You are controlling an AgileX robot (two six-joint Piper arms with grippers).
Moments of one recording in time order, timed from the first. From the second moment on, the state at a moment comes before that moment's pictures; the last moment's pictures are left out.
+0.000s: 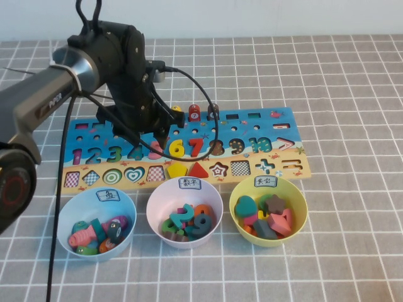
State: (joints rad) right arm 0.04 -0.01 0.03 0.14 0.37 -0.05; left arm -0.40 2.20 -1.92 0.01 1.13 -0.23
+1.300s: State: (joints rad) right arm 0.04 -0.01 0.03 0.14 0.37 -0.05; left arm -0.40 2.26 -1.92 0.00 1.08 -0.23
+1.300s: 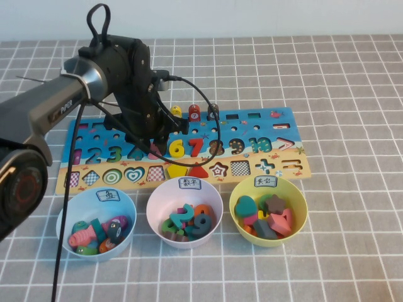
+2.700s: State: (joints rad) right arm 0.04 -0.01 0.03 0.14 0.37 -0.05; left arm -0.57 1.75 -1.56 0.15 0.87 -0.19
